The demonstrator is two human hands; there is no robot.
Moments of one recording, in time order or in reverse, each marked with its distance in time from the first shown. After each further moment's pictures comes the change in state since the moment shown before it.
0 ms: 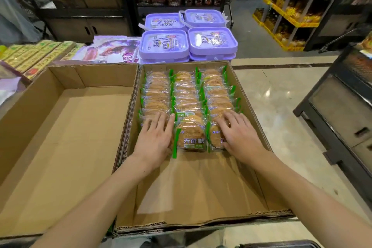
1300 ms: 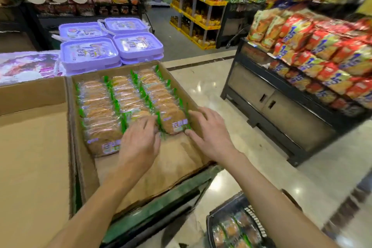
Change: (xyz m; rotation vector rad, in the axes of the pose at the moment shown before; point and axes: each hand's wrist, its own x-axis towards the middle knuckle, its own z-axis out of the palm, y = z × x) left_hand -0.040 0.059 -0.052 -0.532 0.320 0.198; right_hand -0.112 -0.039 -0.062 0.392 0.219 0.430
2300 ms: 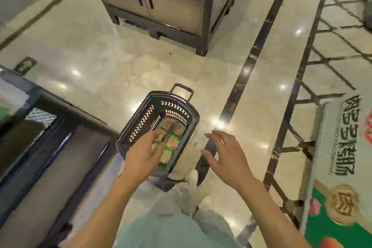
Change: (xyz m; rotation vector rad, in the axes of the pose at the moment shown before) left_hand -0.303 0.462 0.202 -0.333 -0.742 0.242; right_hand -0.636 0.271 -0.088 0.220 -0.092 0.859
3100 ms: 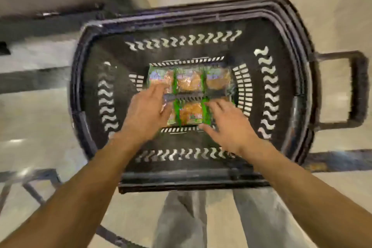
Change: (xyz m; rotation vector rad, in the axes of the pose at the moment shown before) left_hand 0.227 -0.320 0.331 -0.082 0.106 -0.796; right_hand 0.439 0.138 0.434 -0.531 -0.945 -0.780
